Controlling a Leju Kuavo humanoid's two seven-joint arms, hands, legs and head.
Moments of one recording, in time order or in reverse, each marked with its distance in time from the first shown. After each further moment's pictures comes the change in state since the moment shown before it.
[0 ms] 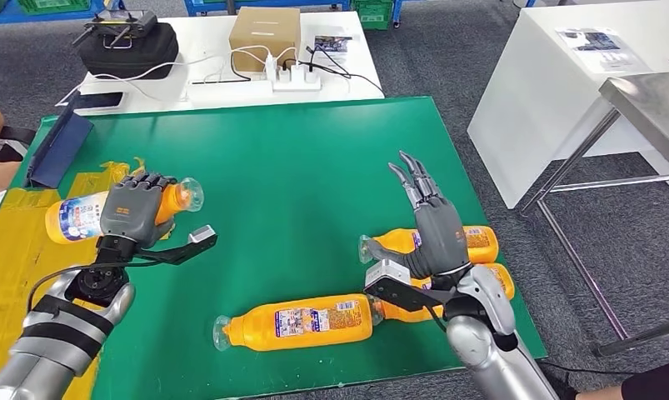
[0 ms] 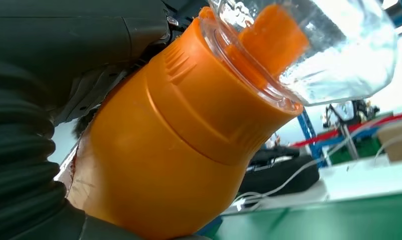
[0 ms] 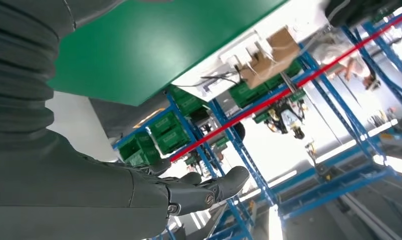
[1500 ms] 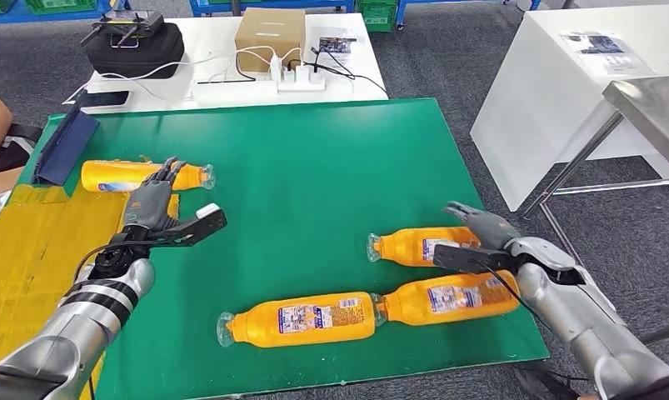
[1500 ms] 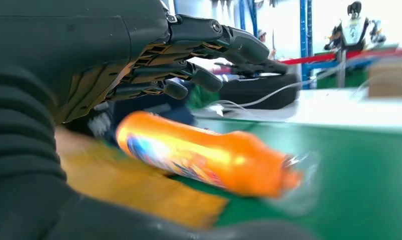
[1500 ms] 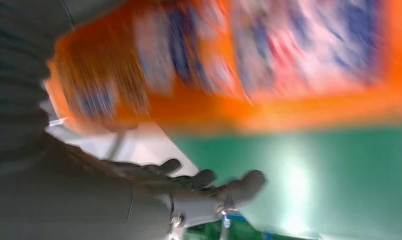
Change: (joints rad) left arm -0.169 -0.197 0.162 0.455 0.430 0.089 -0.301; right arm -0.314 -0.359 0.130 0.782 -0.051 0.321 -0.071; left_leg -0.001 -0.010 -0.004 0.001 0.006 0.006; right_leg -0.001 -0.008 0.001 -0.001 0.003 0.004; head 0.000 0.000
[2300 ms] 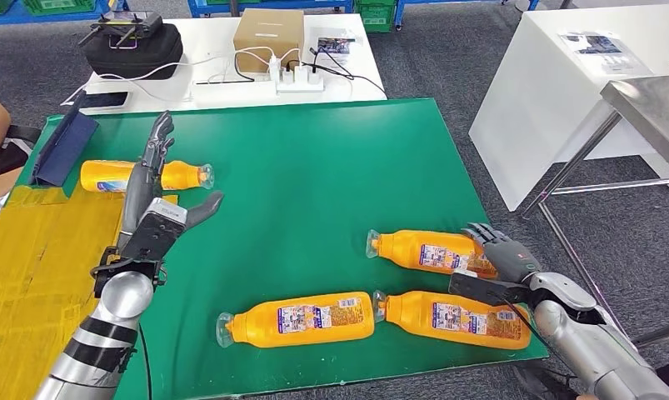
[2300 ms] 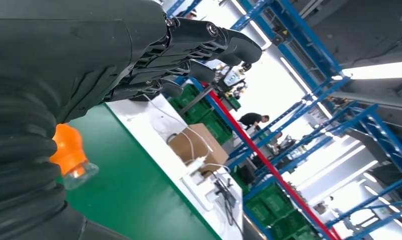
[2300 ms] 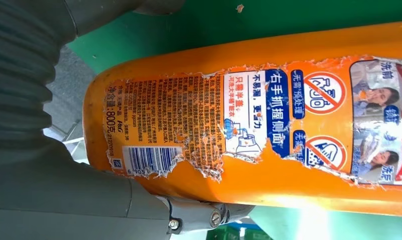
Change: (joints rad) left arm 0.311 -0.018 -0.004 -0.816 0.665 -0.124 -0.241; right arm 0.182 -0.041 -0.033 -0.067 -0.024 -0.077 0.015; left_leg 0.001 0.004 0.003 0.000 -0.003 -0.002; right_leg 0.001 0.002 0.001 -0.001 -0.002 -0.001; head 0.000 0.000
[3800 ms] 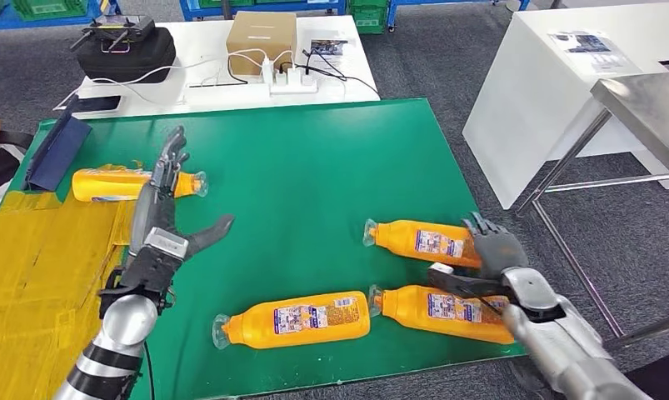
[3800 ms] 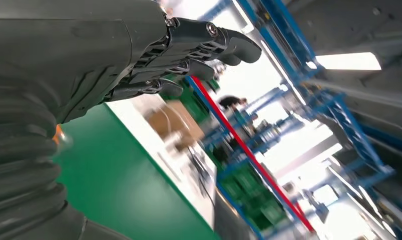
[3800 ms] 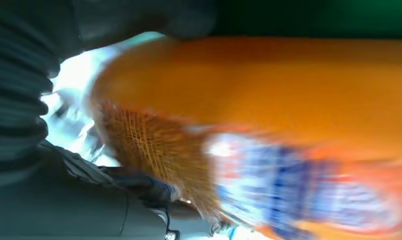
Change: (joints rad) left arm 0.107 -0.014 -0.035 -0.142 0.036 -0.043 -0.016; right arm -0.070 0.143 0.034 0.112 0.438 -0.166 0.311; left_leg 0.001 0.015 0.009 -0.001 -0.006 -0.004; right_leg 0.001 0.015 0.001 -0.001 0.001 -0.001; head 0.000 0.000
